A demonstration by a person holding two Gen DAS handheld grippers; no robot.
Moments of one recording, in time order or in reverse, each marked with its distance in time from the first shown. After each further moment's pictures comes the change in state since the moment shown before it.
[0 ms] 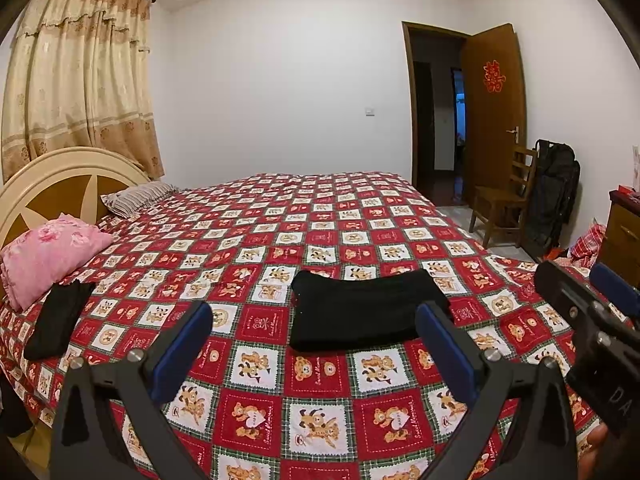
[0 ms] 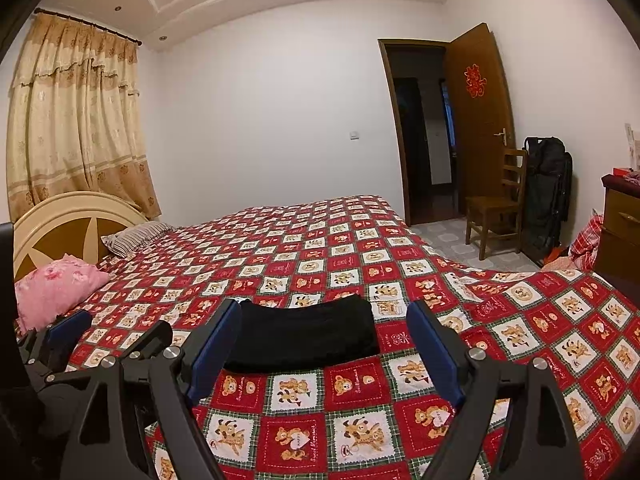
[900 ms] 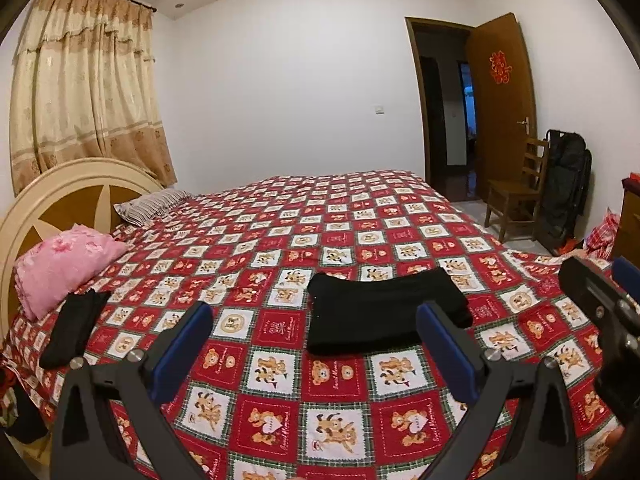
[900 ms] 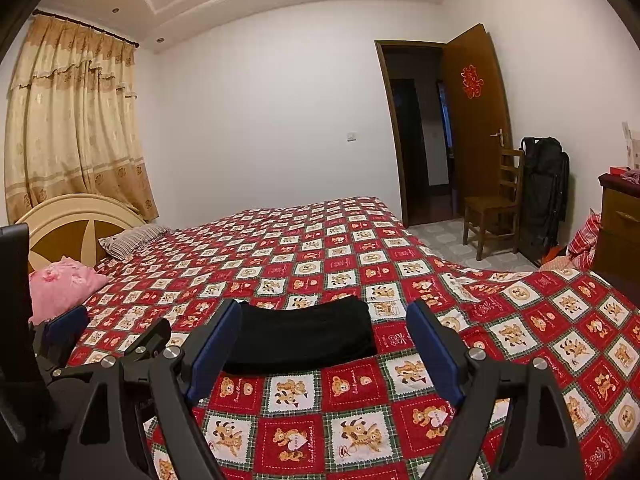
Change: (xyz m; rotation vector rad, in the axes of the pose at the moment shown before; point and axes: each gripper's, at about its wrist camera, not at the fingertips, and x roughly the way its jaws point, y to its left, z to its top) left arm 0.007 -0.007 0.001 0.043 -0.002 0.073; right arm 0.001 -0.004 -0.001 0.008 -0.003 -0.010
